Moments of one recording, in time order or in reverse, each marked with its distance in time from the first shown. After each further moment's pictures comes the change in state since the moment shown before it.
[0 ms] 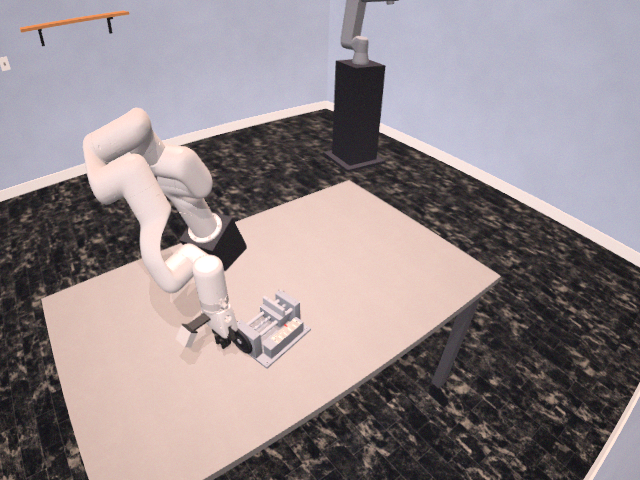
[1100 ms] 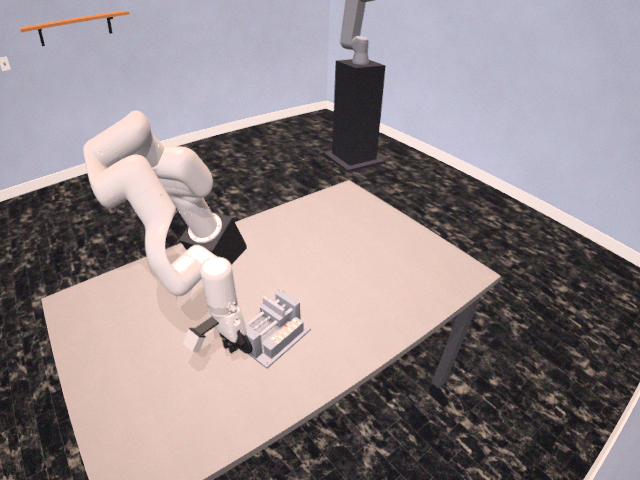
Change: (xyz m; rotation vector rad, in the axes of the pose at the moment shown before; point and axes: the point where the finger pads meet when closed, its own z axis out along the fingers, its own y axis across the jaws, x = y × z) arm 0.000 -0.037 -0.013 0.004 0.001 -0.002
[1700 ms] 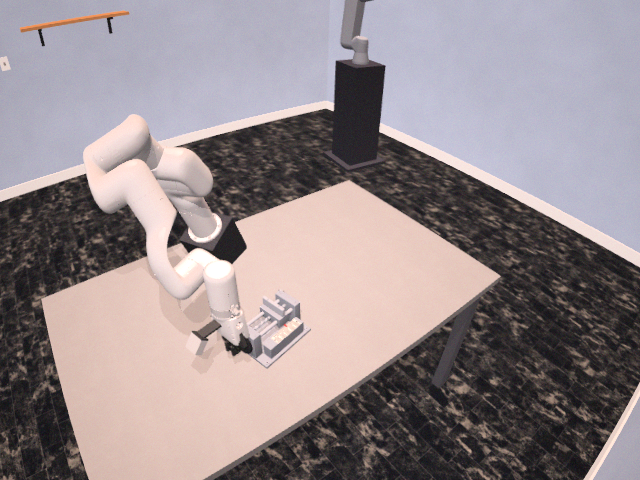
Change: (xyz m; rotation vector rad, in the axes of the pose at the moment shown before) arm 0.000 -0.009 0.004 0.000 0.000 0.000
